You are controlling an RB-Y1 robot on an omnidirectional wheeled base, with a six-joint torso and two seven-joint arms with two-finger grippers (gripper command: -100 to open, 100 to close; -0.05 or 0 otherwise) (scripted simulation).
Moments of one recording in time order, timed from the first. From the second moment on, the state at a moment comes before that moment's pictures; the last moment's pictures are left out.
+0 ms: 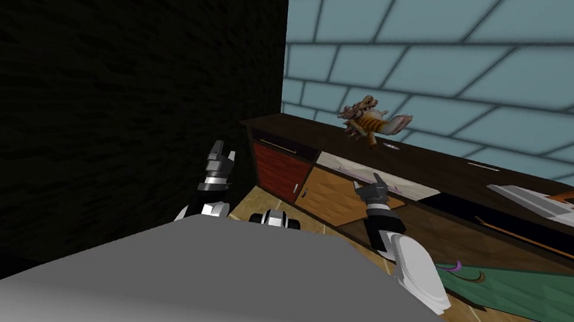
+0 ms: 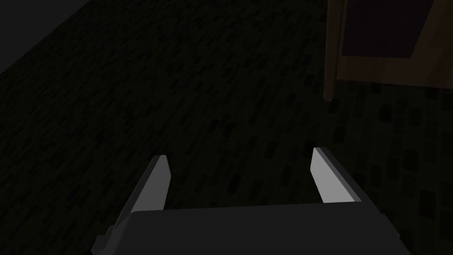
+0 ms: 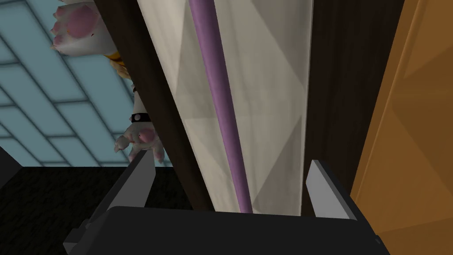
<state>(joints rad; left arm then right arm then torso) 0.53 0.00 -0.02 -2.22 -0.02 -0.39 0.03 0.46 -0.30 -0.46 -2.07 1.31 -0.23 1.11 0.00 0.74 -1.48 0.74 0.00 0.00</state>
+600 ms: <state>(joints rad) 0.53 0.00 -0.02 -2.22 -0.02 -0.39 0.03 0.45 -0.27 -0.50 -2.05 1.33 -0.16 1.13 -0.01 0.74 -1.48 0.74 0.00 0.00</state>
